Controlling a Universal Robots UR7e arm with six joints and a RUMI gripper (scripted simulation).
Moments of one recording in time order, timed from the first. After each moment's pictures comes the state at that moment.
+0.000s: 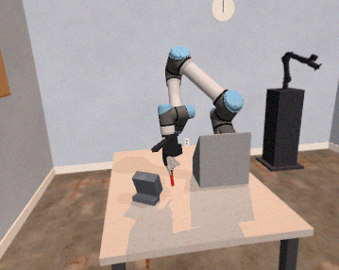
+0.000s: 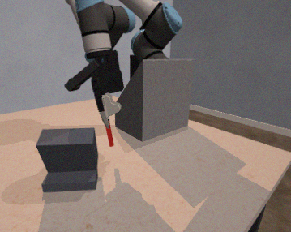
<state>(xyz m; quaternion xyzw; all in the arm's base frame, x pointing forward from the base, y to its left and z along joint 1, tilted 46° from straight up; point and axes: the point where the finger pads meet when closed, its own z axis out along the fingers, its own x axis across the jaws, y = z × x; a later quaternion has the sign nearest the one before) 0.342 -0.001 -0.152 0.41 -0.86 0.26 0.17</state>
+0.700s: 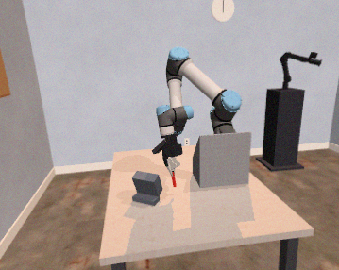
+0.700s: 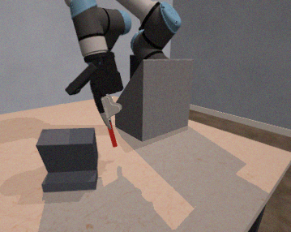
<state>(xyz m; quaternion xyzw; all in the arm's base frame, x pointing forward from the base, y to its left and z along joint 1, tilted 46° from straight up) 0.335 -0.007 -0.154 0.38 -0.88 0.23 0.17</state>
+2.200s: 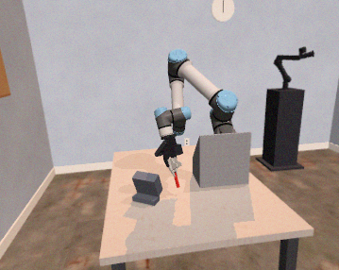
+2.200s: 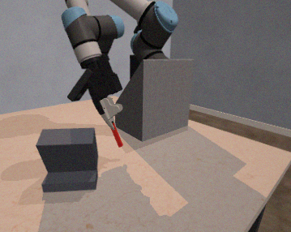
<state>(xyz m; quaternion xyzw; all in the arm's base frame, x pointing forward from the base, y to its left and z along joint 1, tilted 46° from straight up) 0.321 -0.016 -0.156 0.32 -0.92 0.16 0.15</state>
